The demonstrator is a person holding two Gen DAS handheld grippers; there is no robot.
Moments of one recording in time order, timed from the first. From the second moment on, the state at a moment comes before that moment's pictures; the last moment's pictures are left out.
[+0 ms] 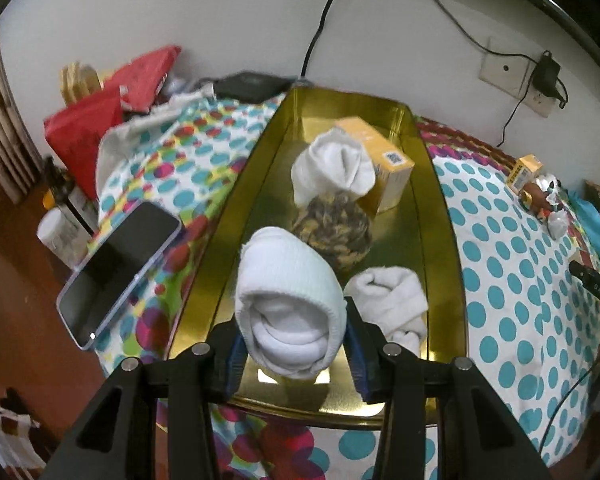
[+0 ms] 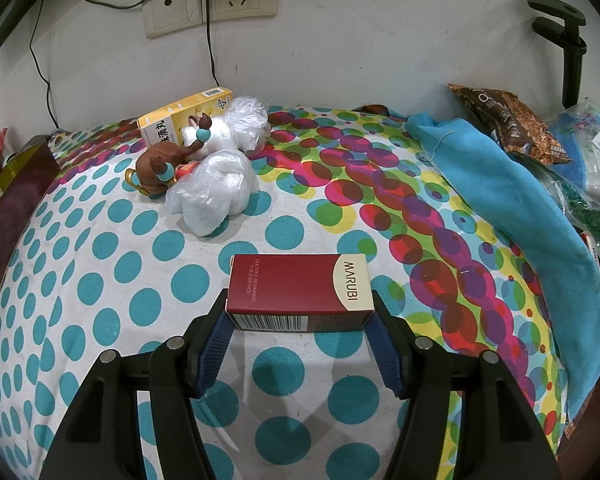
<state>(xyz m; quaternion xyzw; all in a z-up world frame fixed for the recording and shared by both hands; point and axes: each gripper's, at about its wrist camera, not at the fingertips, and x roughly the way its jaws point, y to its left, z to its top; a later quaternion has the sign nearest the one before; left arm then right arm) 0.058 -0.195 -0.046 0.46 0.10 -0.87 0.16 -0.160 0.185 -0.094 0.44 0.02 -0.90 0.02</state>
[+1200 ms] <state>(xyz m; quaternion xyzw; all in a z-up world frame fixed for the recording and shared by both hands) 0.071 -0.191 -0.032 0.44 0.05 -0.89 0.14 -0.146 0.179 -0.080 0.39 0.05 -0.92 0.02</state>
